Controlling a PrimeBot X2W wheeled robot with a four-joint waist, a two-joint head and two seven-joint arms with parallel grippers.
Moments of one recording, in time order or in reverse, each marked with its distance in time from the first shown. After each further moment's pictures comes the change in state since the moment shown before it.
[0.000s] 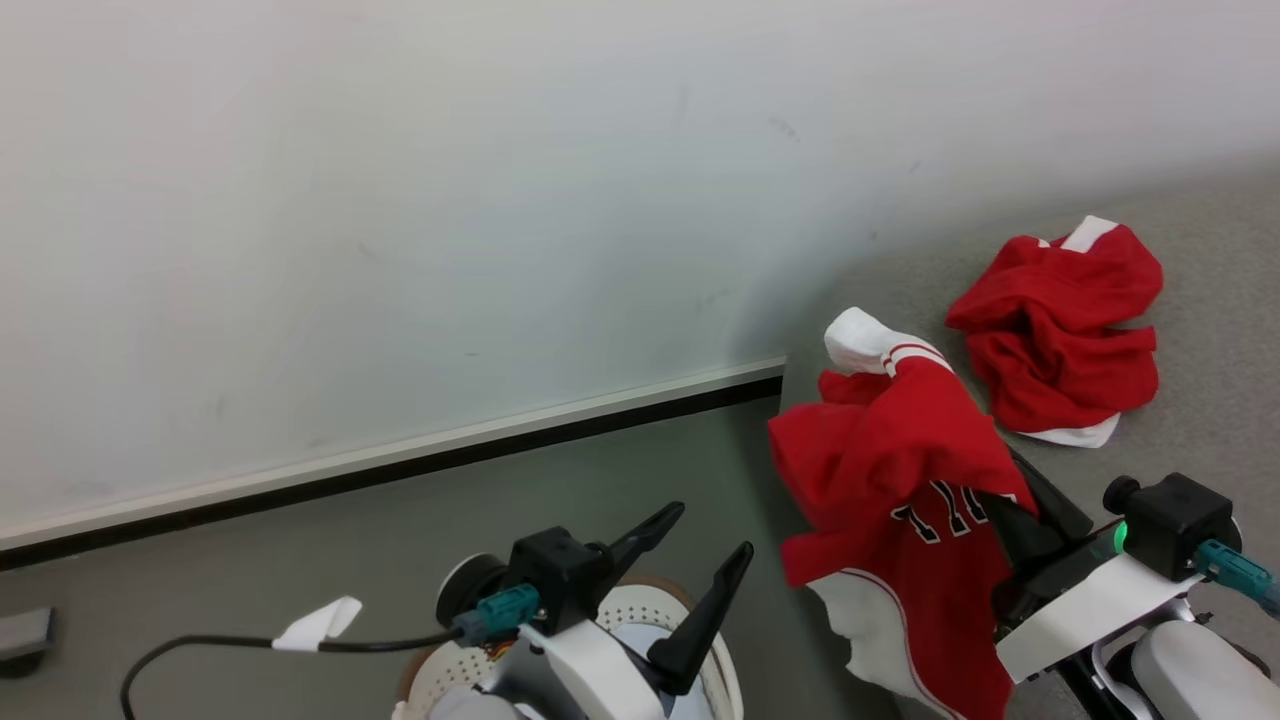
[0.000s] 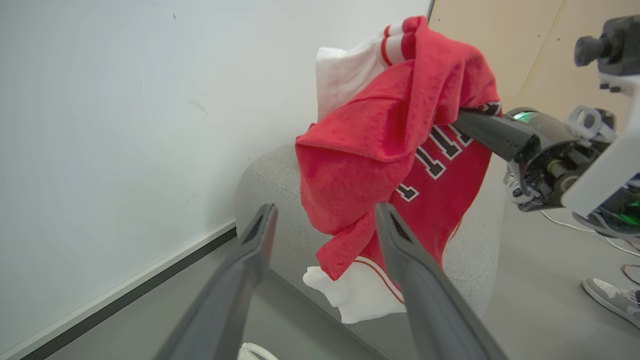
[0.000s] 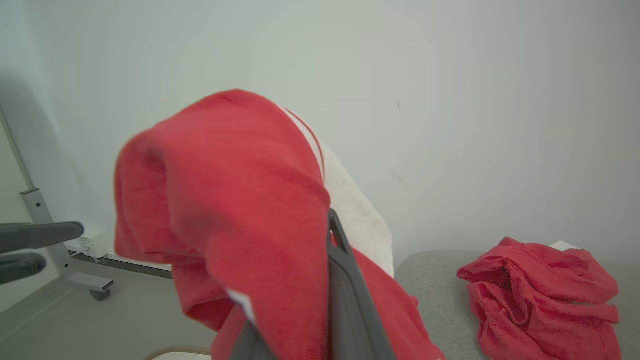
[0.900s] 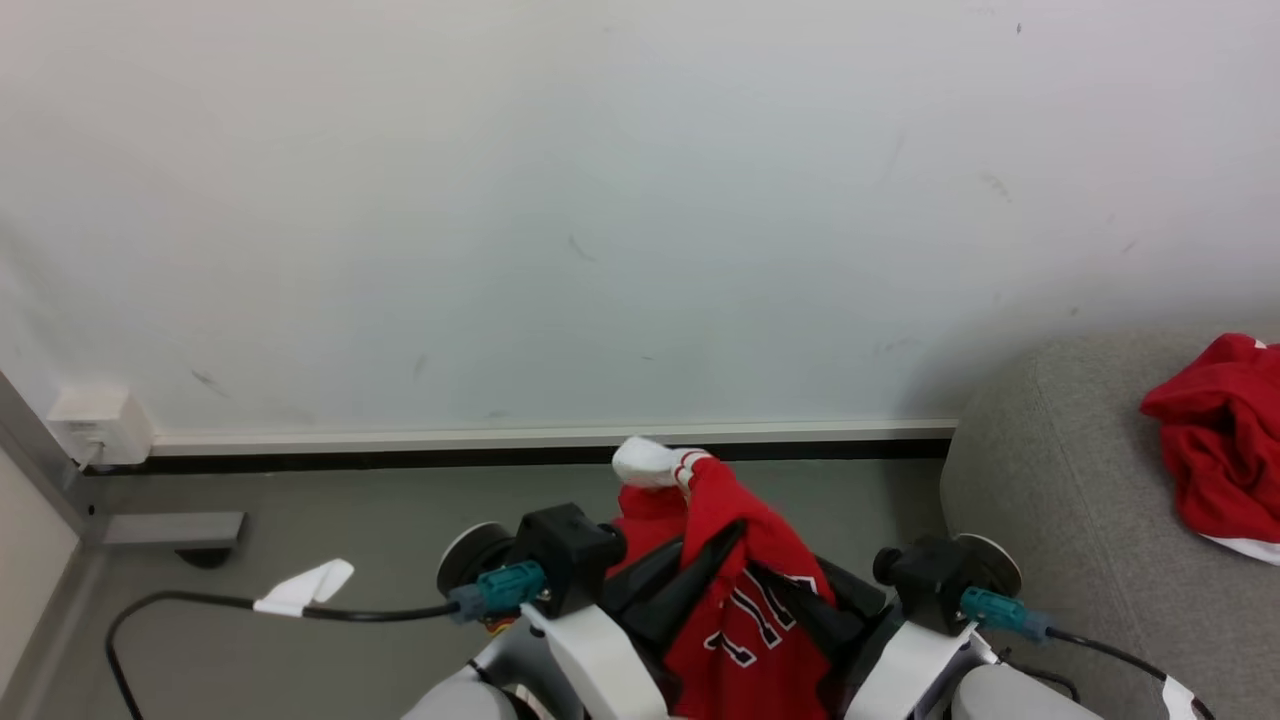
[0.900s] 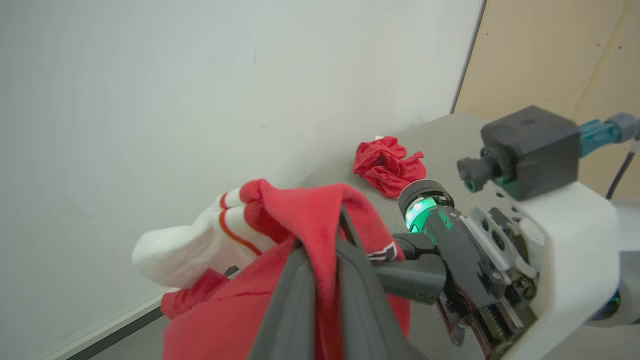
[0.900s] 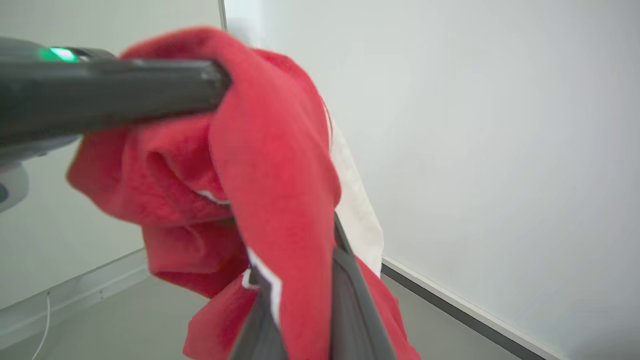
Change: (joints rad) left arm -0.019 0.046 0.006 -0.162 -0.009 -0.023 0.138; right arm -0.122 0.108 0.406 0.107 0.057 0.000 0.004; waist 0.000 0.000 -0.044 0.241
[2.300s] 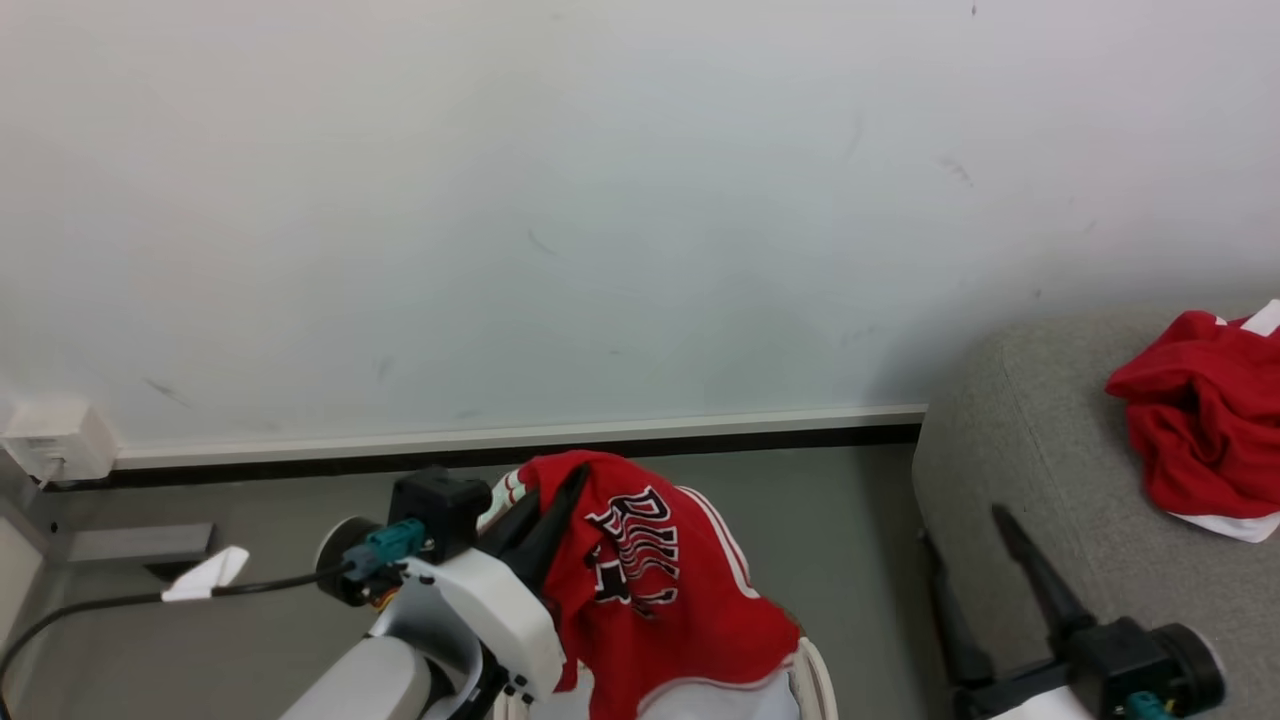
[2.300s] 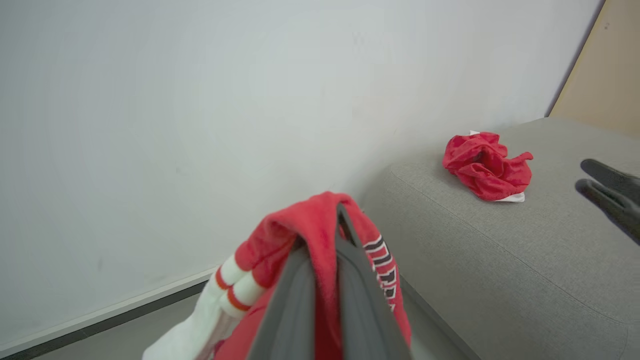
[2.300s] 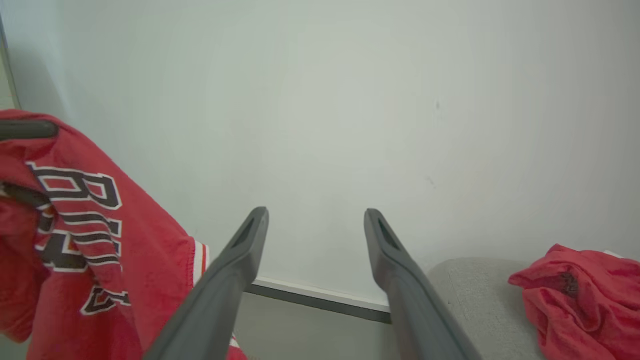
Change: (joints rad) left arm -0.015 0.007 0.141 0.300 0.007 0.026 -0.134; right arm 0.432 0.224 -0.836 -0.179 -0.575 0.000 -0.021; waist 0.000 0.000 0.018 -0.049
